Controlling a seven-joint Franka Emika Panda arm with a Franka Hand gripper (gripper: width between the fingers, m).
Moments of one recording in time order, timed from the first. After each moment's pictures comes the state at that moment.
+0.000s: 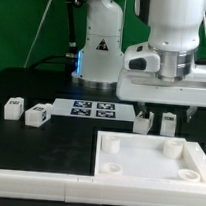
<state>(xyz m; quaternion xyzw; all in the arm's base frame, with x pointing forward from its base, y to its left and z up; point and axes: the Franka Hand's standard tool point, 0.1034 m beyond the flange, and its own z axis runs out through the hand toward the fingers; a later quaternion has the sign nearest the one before) 0.437 0.129 0.037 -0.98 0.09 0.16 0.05</state>
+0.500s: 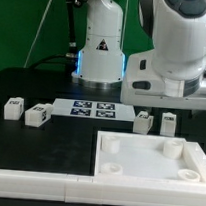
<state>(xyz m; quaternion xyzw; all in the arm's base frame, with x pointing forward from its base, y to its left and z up) 0.428 0.137 0.040 -0.94 0.06 0.34 0.07</state>
